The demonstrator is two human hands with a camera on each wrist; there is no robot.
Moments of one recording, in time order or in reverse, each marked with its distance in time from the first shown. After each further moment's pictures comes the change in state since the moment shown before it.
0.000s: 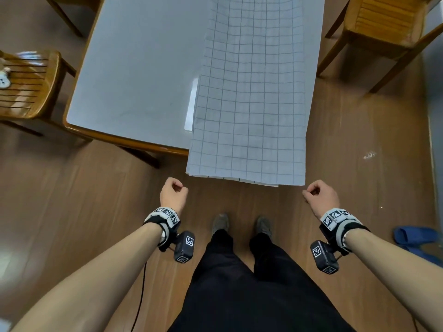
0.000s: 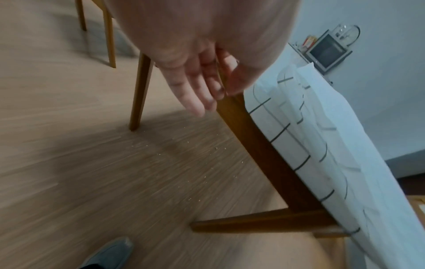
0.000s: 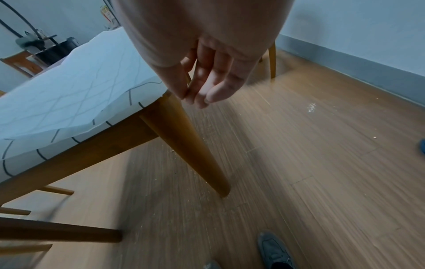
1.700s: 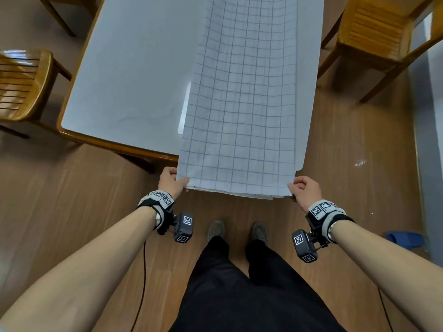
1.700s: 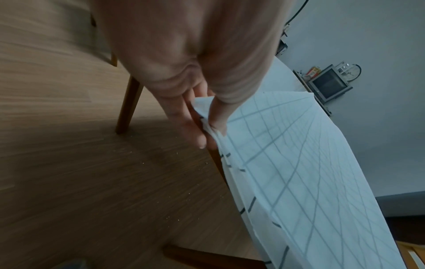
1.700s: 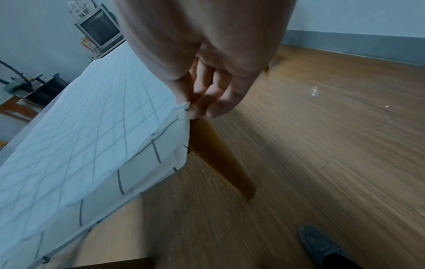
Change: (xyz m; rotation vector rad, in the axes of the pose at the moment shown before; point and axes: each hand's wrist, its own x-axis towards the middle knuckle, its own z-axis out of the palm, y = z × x) left_hand 0.048 0.045 -0.014 -0.040 -0.158 -0.025; right_hand 0.023 -0.046 0.025 0.285 -0.118 0.088
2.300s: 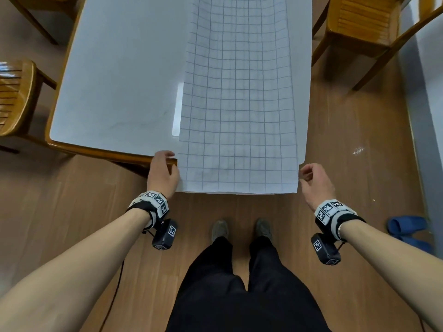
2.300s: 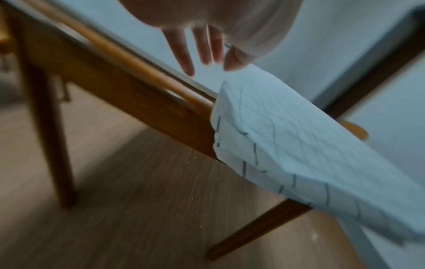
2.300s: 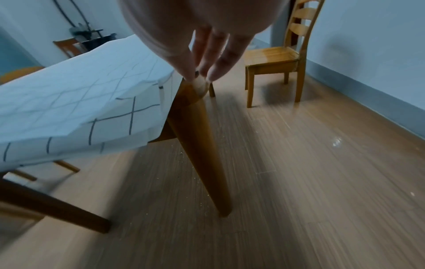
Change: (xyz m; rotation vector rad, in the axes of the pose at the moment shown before) left_hand 0.016 0.018 -0.024 0.290 0.119 0.483; right_hand -0.016 -0.007 -0.008 -0.376 0.205 -0.256
